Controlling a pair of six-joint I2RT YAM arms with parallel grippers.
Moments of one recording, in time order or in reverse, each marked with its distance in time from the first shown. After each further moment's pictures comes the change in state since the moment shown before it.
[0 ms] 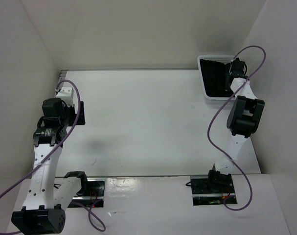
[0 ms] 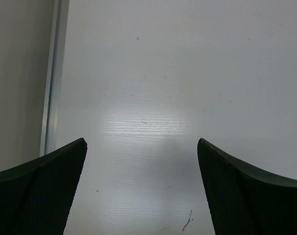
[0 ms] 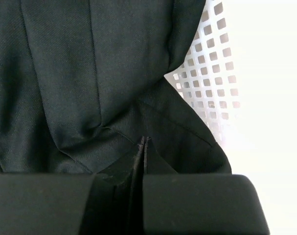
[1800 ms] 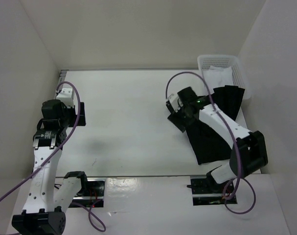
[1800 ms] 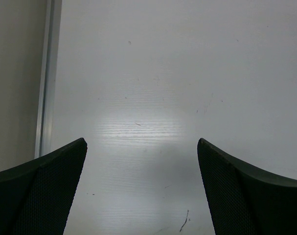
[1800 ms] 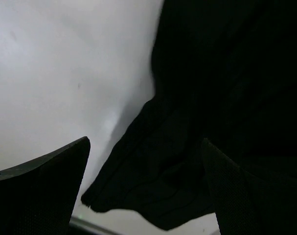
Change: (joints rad) left arm 0.000 -0.030 -0.016 0.009 0.041 0.006; right arm 0.657 -0.687 -0.545 -0.380 -0.220 -0.261
